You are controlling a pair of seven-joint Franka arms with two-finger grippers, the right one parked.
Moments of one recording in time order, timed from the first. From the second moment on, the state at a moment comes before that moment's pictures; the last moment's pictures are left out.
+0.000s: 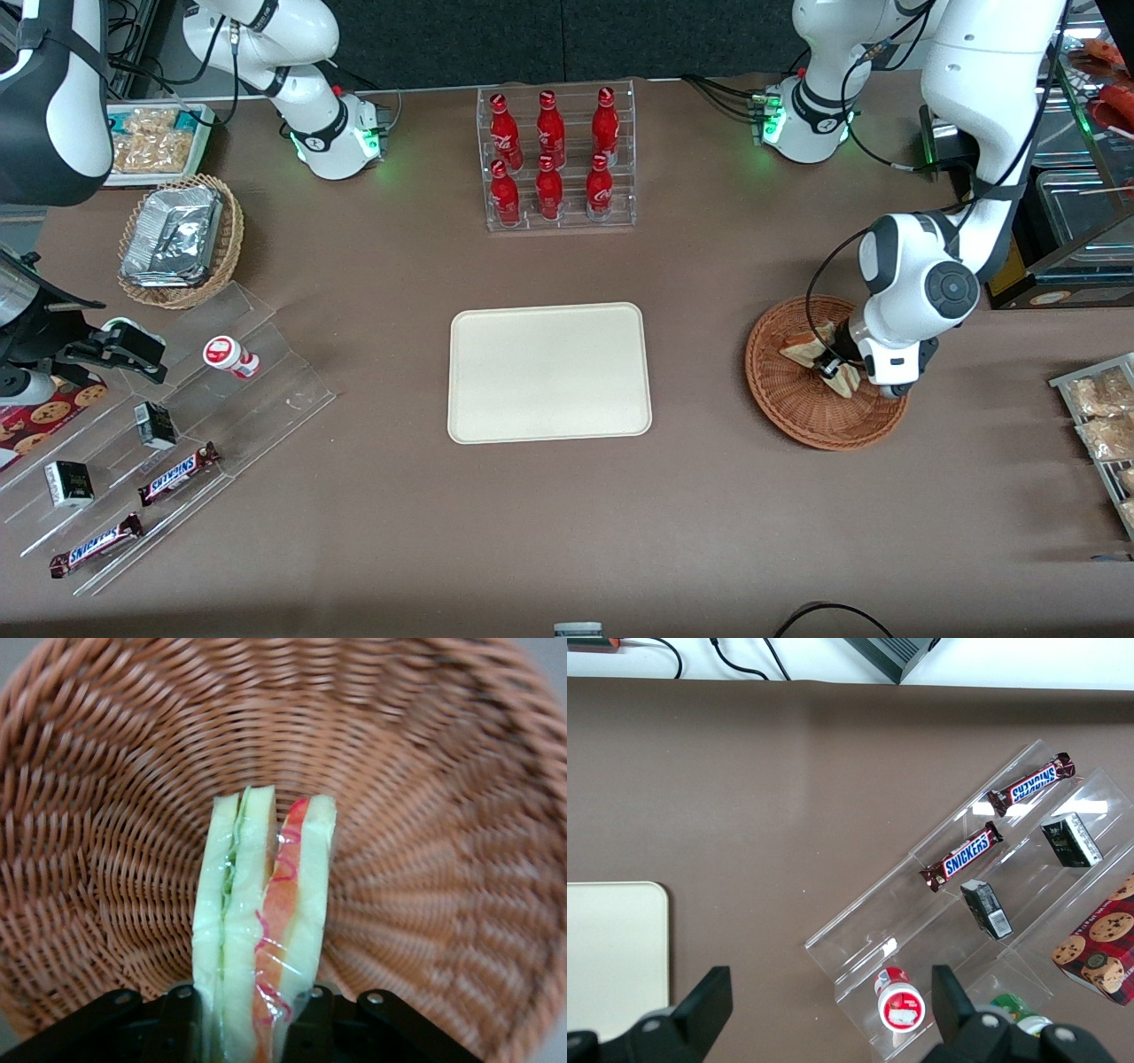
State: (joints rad) arm -0.07 0.30 -0.05 -2.17 -0.10 2.42 -0.78
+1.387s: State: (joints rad) arm -0.63 0.72 -0.10 -1.25 -0.02 2.01 -0.79
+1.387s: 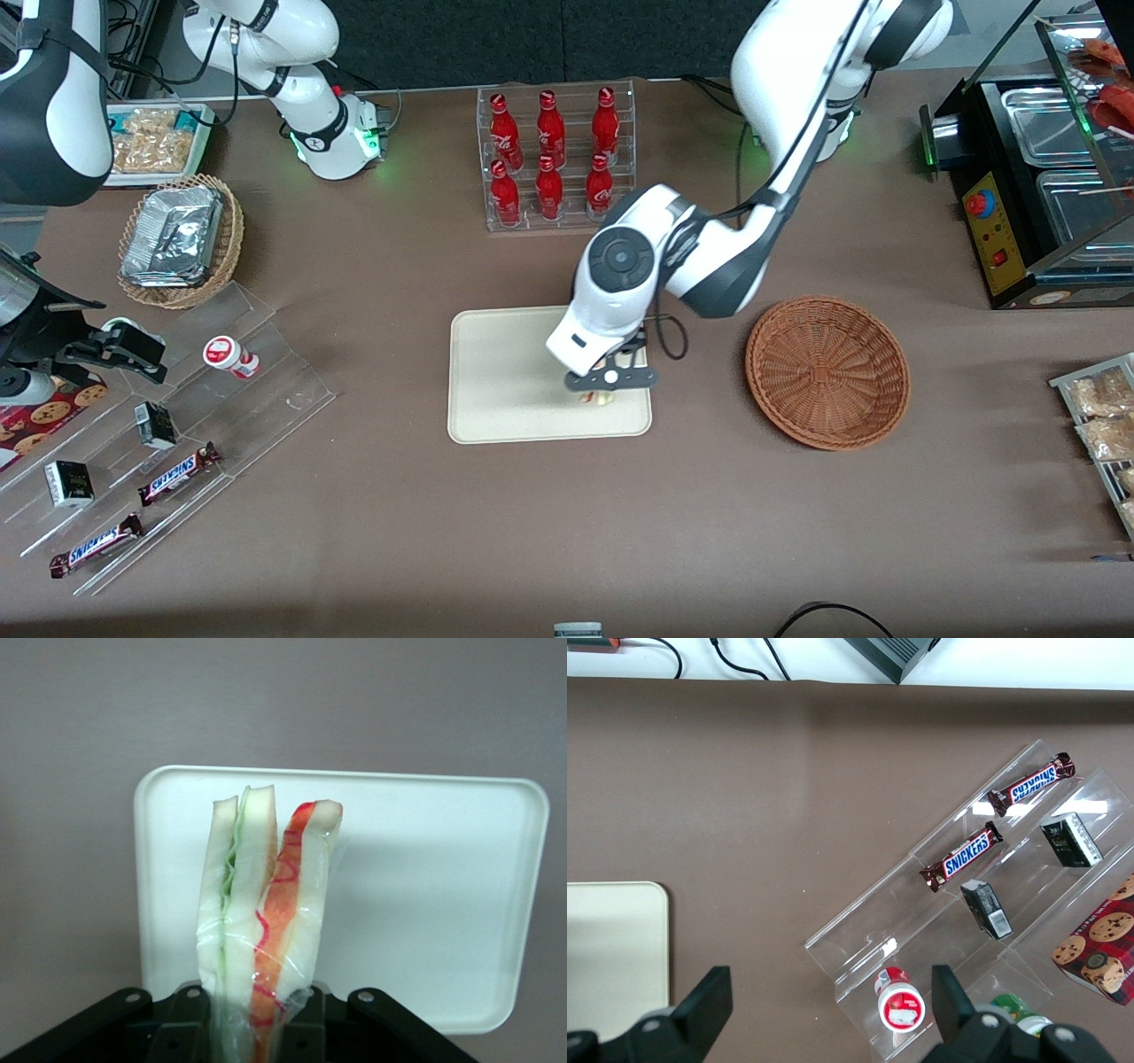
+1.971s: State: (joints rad) arm -0.70 0.91 -0.10 -1.22 -0.04 2.19 -0.89
